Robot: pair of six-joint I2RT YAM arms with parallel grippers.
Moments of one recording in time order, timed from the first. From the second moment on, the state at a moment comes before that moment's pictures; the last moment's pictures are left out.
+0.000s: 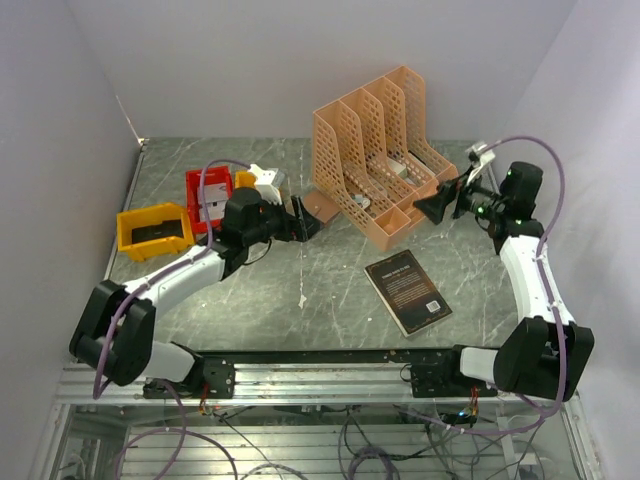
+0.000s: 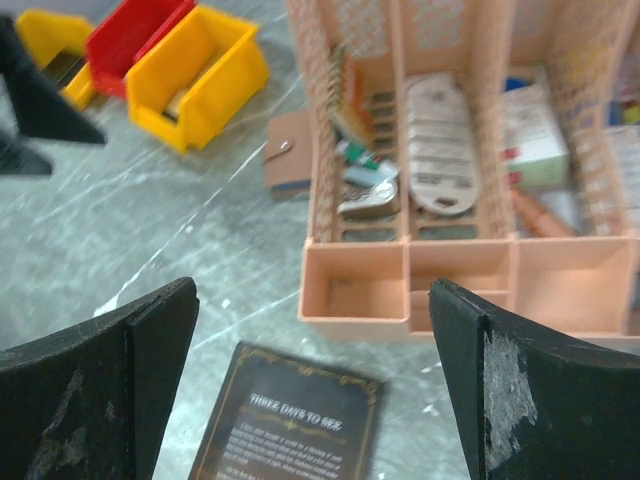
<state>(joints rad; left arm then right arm) -0.53 1.35 0.78 0.28 0.31 -0.55 -0.18 1.26 1.06 -0.17 -0.89 -0.13</state>
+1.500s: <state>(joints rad) -0.50 2.14 1.58 -0.03 -0.11 -0.22 -0.16 1.33 0.97 -0.33 -0.97 -0.43</state>
